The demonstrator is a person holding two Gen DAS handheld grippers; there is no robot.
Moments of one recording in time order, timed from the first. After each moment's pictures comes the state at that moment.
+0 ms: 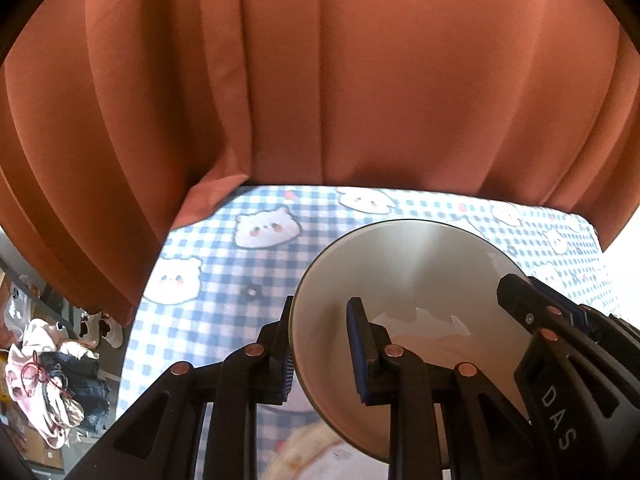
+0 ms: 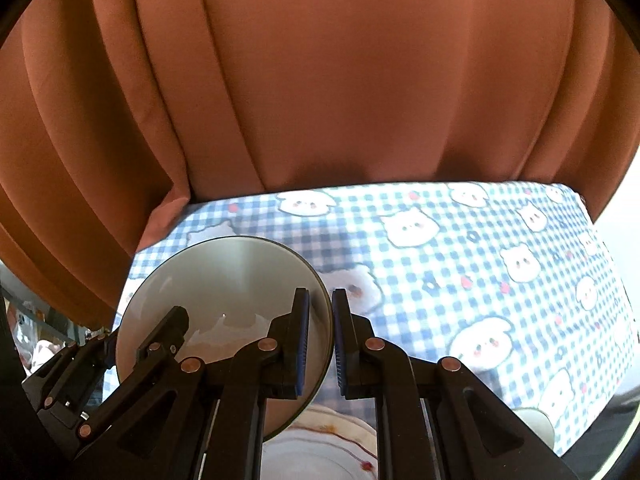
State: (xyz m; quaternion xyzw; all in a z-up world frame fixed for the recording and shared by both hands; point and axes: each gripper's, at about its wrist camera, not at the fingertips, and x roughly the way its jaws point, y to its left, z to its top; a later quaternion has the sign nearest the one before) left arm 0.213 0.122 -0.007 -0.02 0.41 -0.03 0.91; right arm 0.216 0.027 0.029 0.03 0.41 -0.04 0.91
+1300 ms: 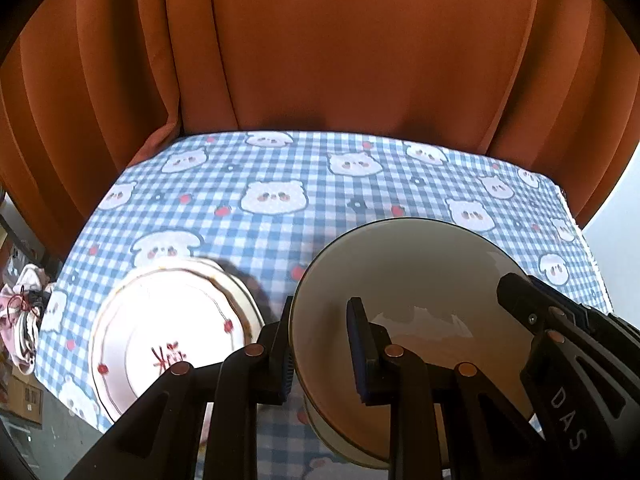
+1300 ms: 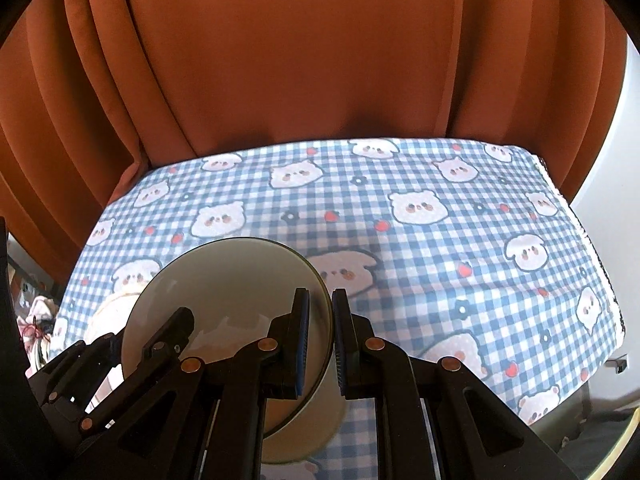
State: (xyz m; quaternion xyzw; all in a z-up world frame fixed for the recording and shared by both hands) left arm 0.088 -0.068 -0.028 -0.04 0.42 -0.02 0.91; right arm 0.089 -0.184 0.005 0.03 0.42 -0.01 0.91
